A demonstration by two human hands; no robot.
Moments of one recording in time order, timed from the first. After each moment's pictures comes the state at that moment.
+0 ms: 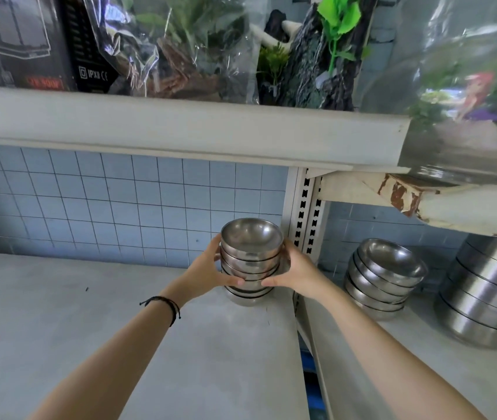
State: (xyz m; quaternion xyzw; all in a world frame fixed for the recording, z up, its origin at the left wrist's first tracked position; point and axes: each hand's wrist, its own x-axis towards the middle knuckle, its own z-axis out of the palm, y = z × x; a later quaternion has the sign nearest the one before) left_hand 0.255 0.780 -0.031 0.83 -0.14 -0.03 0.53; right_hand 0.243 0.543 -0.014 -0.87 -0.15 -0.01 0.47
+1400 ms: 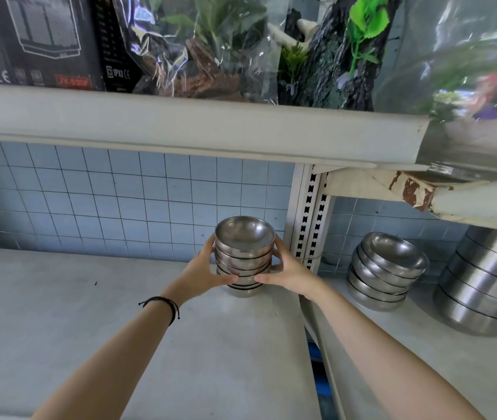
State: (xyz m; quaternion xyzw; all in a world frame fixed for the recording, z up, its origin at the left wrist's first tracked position) left_hand 0.250 0.806 -0.043 0.87 -0.12 -0.03 0.48; right_hand 0.240 0.569 -0.025 -0.85 -0.14 0.08 0.50
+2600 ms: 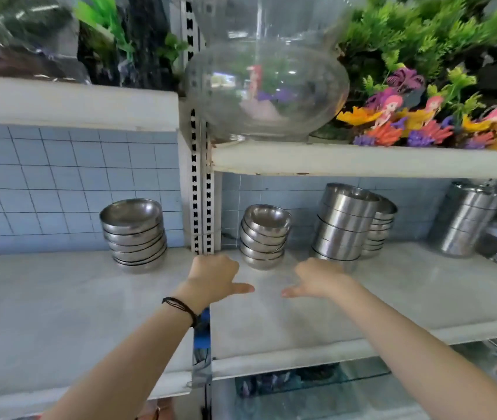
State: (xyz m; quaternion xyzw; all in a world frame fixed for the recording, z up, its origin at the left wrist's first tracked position) left_hand 0.128 0.563 -0.006 0.95 -0.27 0.07 -0.11; right_hand 0.085 0.345 0.007 -0.99 0.02 0.11 -0.08
